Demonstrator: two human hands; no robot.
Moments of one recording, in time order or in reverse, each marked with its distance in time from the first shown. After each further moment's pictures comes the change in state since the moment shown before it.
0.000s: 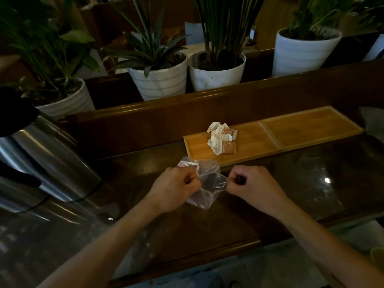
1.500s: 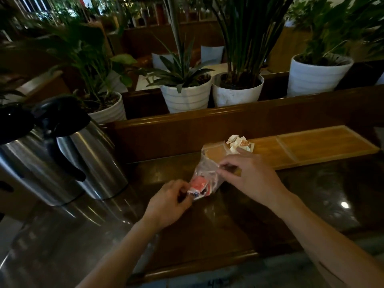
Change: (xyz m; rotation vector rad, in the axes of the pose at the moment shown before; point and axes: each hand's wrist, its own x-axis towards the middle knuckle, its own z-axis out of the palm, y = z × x) left_hand -0.044 -0.075 -0.004 0.176 0.168 -0.203; right_hand 0.024 -0.070 0.005 -0.224 0.184 -0.349
